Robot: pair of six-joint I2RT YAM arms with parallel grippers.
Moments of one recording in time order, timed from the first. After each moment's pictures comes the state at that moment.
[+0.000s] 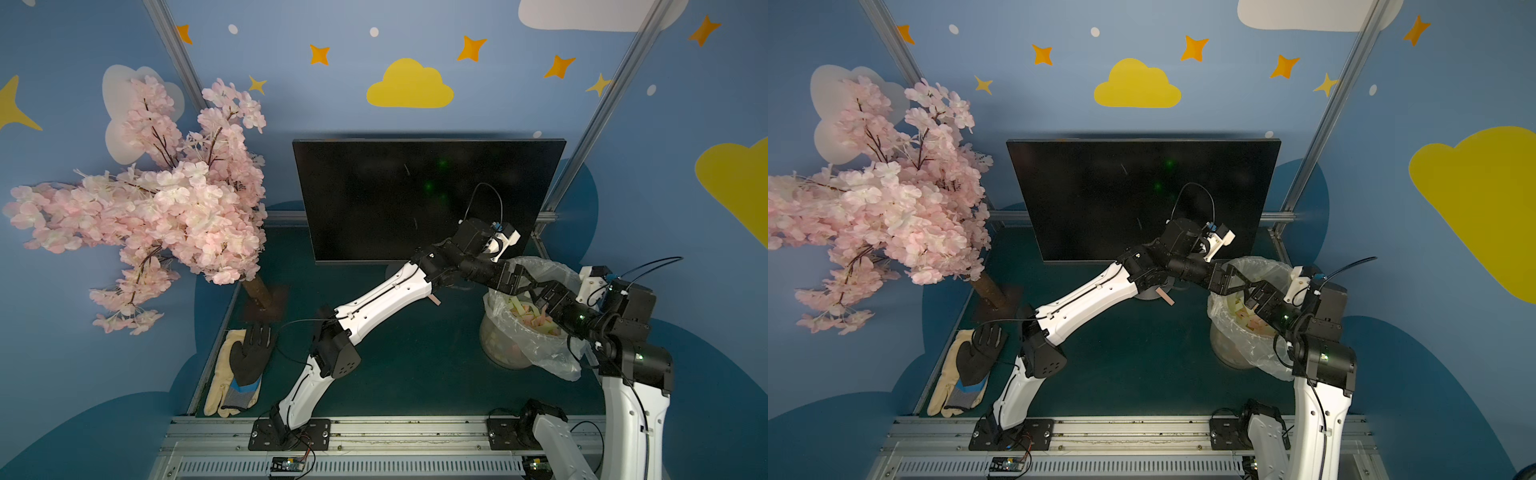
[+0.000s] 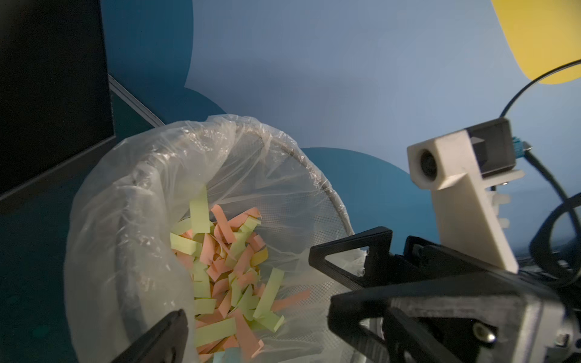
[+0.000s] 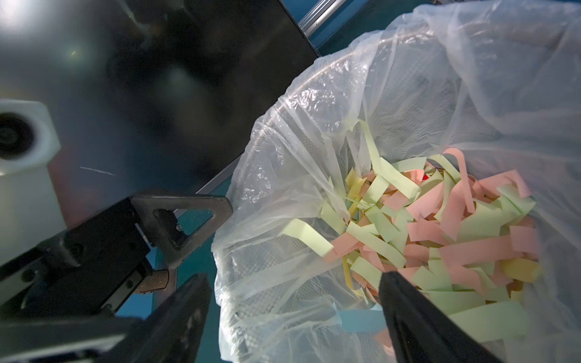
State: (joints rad) left arm -0.97 2.19 2.35 -0.62 0.49 -0.51; right arm -0.23 0.77 1.14 -1.00 -0.44 0.49
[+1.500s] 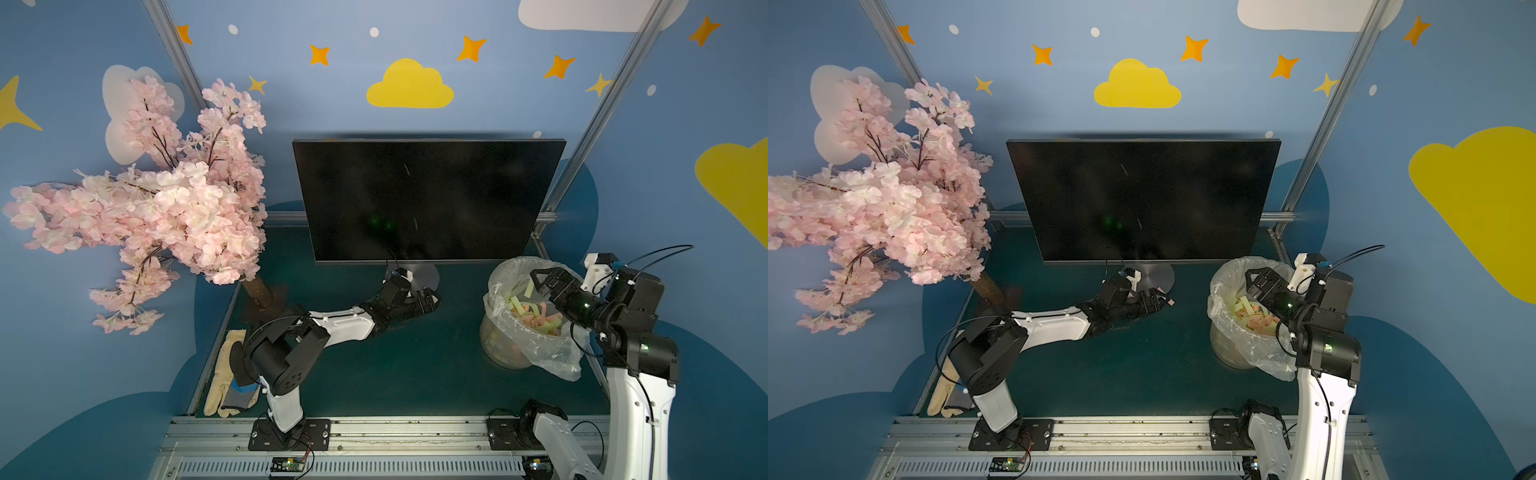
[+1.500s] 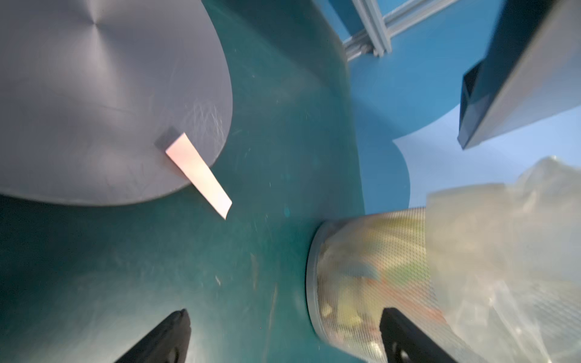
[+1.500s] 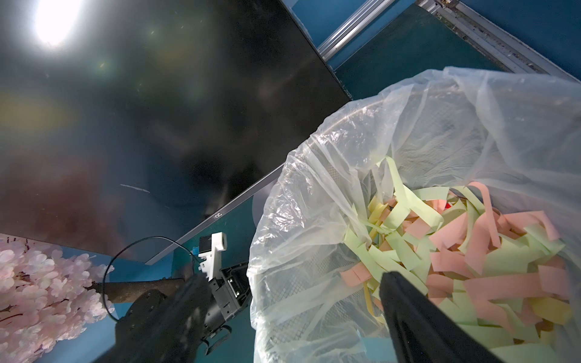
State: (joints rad) left arm -0.77 1.83 0.96 0.41 0.19 -1.04; right arm -0.22 0.83 1.22 -0.94 -0.47 0.53
